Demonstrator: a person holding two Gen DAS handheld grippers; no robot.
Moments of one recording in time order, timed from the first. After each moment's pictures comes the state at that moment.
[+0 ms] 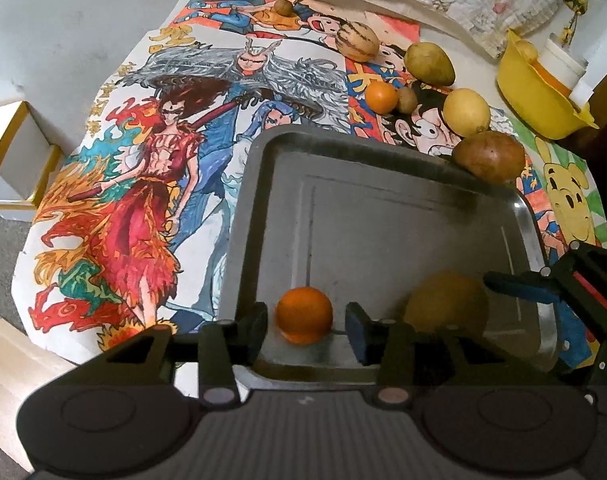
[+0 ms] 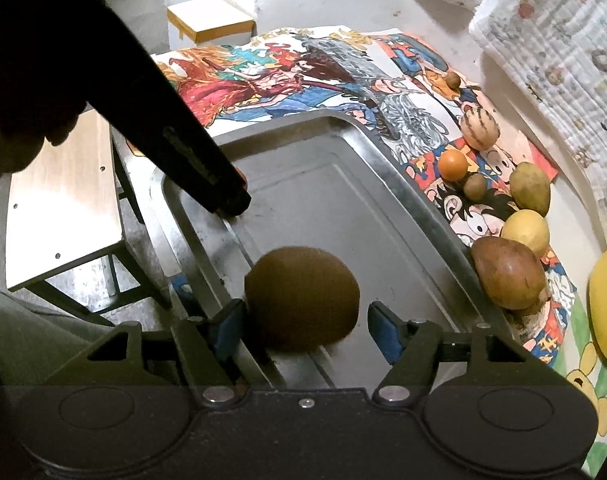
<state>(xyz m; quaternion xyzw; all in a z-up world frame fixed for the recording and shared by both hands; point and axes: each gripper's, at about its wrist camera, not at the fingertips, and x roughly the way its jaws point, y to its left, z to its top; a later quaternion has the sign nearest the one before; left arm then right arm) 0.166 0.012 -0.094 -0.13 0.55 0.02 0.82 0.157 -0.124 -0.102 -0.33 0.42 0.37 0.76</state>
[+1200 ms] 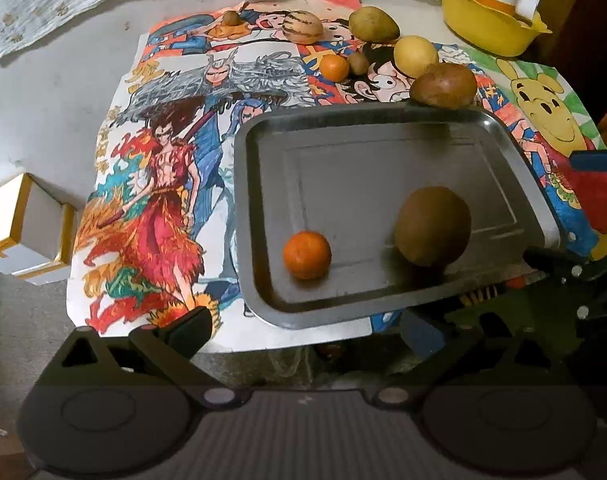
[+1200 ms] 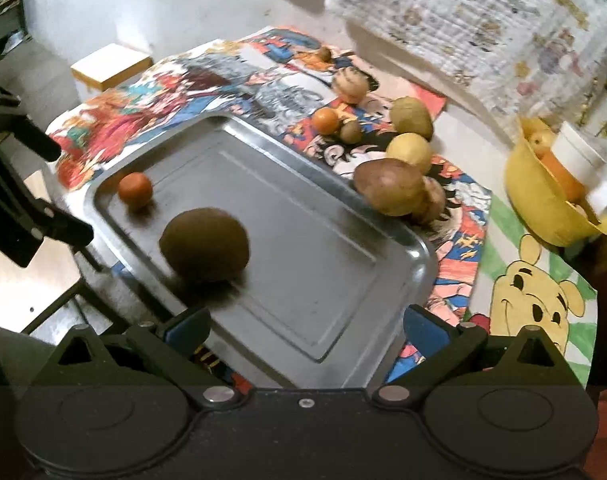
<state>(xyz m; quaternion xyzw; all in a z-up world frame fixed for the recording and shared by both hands) 0.131 -0.013 -0.070 0.02 0.57 -0.02 0.82 0.154 -0.202 -0.071 -0.23 0.44 0.25 0.83</state>
